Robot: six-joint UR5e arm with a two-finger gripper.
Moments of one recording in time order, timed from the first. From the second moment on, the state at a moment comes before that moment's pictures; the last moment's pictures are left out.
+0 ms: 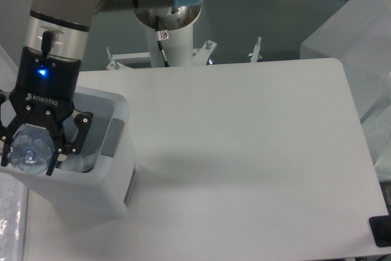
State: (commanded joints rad) arm 2.10 -1.82 -1.39 -0.69 1.19 -0.05
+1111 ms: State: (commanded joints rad) arm 2.19 -1.78 -1.47 -0.69 1.23 -0.02
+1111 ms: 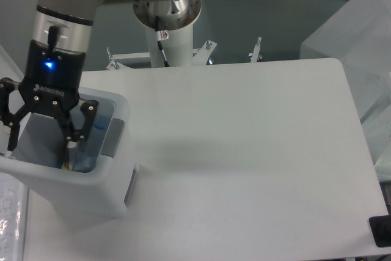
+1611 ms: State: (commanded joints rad) arm 2.41 -1.80 -1.47 -0.69 1.32 0.31
